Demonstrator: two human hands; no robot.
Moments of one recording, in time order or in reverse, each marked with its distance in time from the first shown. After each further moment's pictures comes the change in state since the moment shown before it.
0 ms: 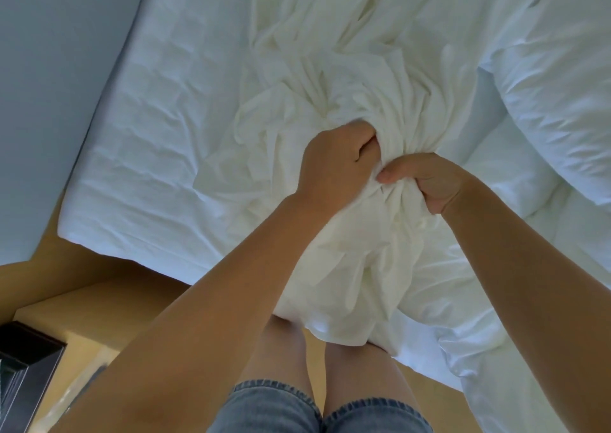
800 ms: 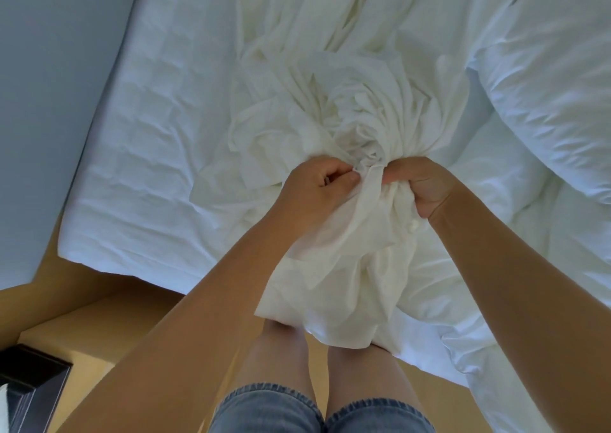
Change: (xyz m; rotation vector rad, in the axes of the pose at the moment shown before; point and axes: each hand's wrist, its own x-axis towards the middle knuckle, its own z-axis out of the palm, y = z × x) left_hand -0.016 -0.015 -0.015 -0.121 -0.350 -0.345; right_hand -0.002 0.007 0.000 0.196 0.045 -0.007
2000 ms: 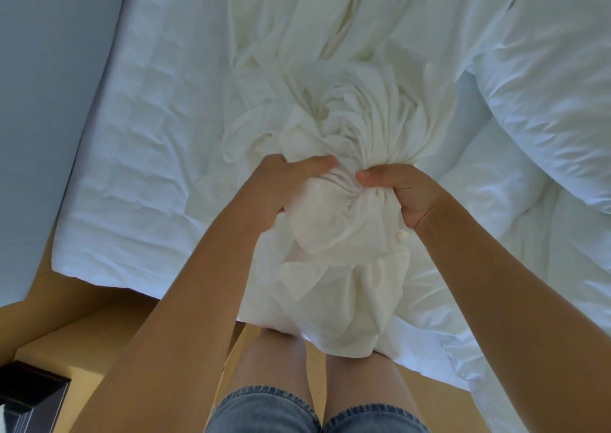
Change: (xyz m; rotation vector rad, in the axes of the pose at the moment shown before) left_hand 0.029 -0.002 -0.039 -0.473 -0.024 -0.506; right_hand 0.008 -0.002 0.022 0.082 0.010 -0.006
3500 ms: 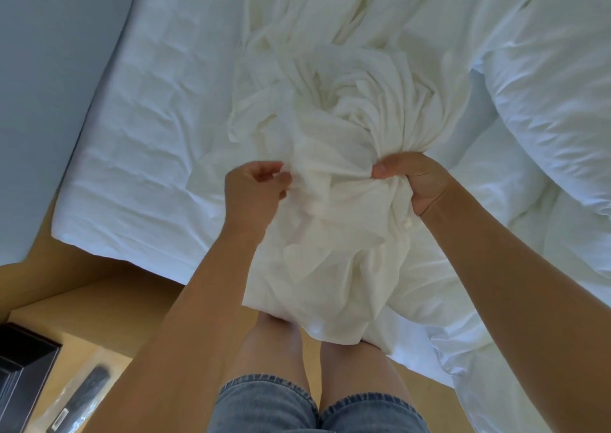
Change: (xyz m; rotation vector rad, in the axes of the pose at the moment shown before) left_hand -0.019 -0.053 -0.001 -0.147 0.444 0.187; right_hand -0.005 -0.003 -0.013 -0.110 0.022 0.037
